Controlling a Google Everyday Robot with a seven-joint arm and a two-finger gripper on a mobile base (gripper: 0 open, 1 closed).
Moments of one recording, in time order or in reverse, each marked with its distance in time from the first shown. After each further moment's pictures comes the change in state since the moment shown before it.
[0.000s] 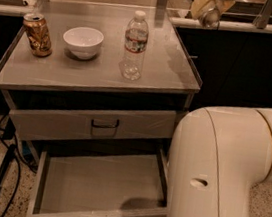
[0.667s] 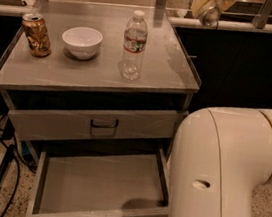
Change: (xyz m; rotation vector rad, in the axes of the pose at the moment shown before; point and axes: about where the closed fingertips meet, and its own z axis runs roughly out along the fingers) arm -0.005 0.000 -0.003 -0.011 -0.030 0.006
